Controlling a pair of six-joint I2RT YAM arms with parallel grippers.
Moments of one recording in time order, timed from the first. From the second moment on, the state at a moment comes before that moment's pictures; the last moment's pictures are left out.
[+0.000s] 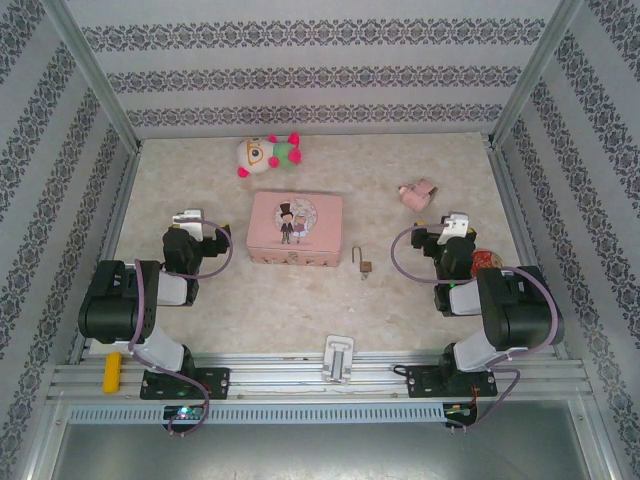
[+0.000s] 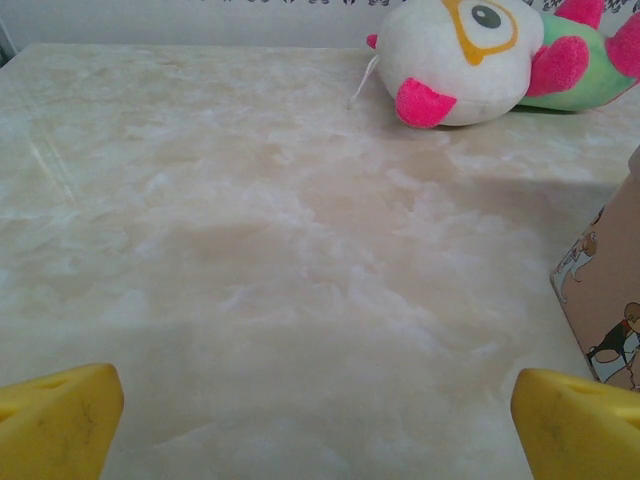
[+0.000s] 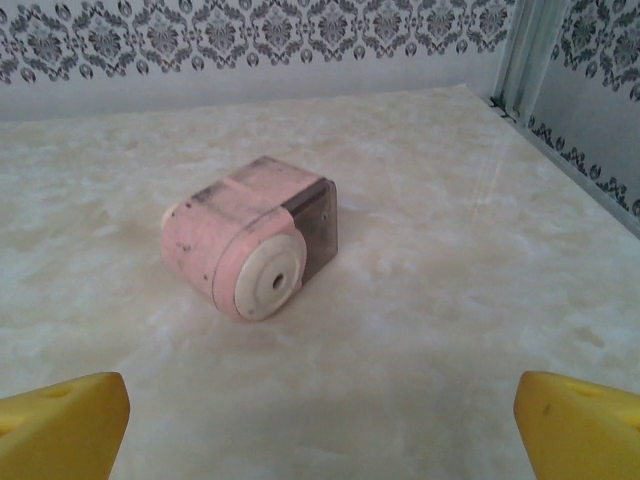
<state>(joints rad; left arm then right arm) 0.06 1.59 0.34 0.91 0.05 -0.03 0.00 1.54 0.24 1.05 0.11 0.08</state>
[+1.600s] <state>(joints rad) 0.06 1.59 0.35 0.90 0.11 -0.03 -0.02 1.54 0.35 0.89 0.04 0.05</state>
